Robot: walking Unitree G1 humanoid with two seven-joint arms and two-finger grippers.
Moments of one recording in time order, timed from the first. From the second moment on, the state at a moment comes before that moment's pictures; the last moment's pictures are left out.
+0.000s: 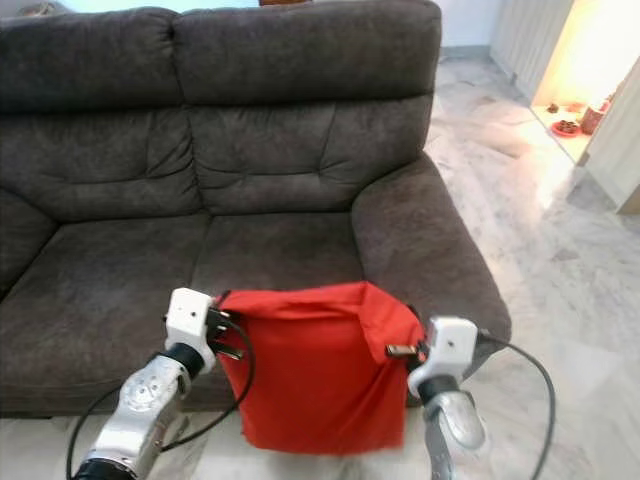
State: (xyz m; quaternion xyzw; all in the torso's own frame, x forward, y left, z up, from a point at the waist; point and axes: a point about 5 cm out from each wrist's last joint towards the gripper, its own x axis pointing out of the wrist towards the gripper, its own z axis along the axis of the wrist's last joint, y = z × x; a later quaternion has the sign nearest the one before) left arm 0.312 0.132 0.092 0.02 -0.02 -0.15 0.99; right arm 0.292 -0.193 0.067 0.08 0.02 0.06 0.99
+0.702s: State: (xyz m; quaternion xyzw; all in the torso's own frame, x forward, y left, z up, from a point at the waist) left arm 0.315 0.144 0.121 0.06 -0.07 -0.11 0.99; right arm 0.305 -0.178 0.089 0.07 -0.02 0.08 0.99
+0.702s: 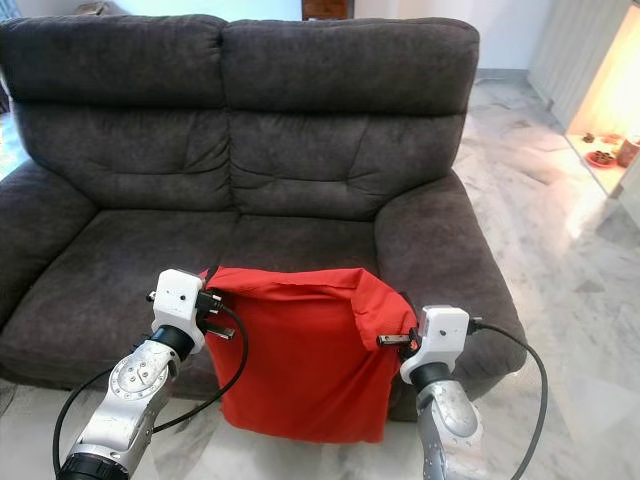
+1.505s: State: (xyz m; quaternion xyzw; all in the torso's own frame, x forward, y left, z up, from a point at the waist) left arm 0.339 0.170 0.184 0.08 -0.15 -0.07 0.98; right arm 0.339 -0.155 0.175 0.02 -0.15 0.12 0.98
